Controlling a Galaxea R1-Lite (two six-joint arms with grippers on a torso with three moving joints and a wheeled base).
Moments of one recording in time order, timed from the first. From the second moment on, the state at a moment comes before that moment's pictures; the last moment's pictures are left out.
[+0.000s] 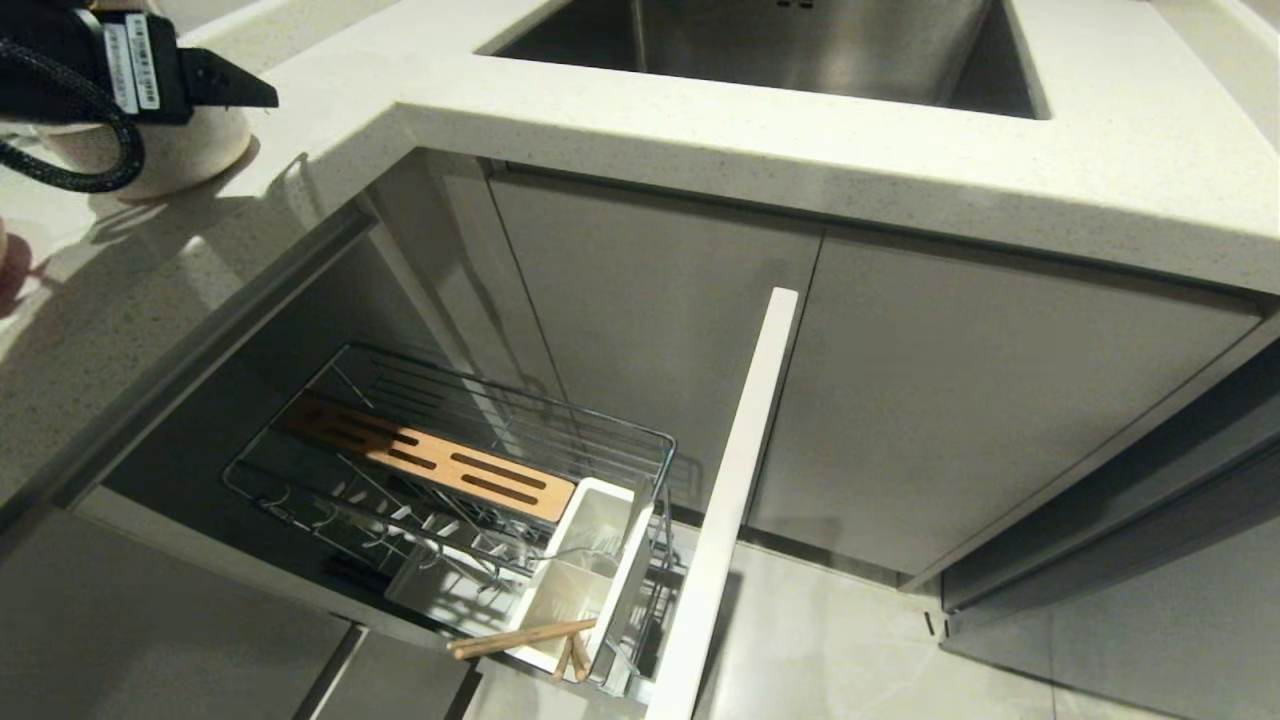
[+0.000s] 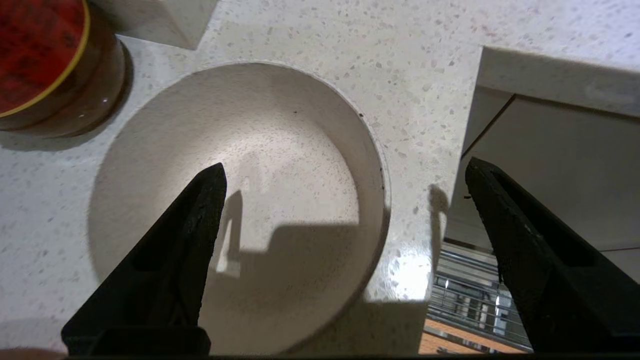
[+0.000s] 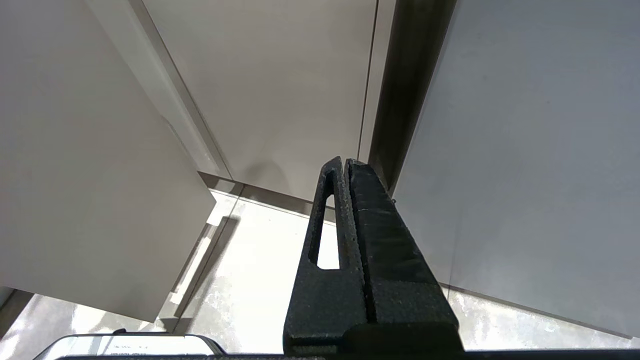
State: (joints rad) left arm -0.10 1.56 -1.93 0.54 0.15 0.14; right arm 0.00 0.00 0.00 -0.08 0.00 0.02
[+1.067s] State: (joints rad) left arm -0.08 1.58 -1.93 0.49 0.13 0.17; right arm 0.00 0.00 0.00 -0.08 0.00 0.02
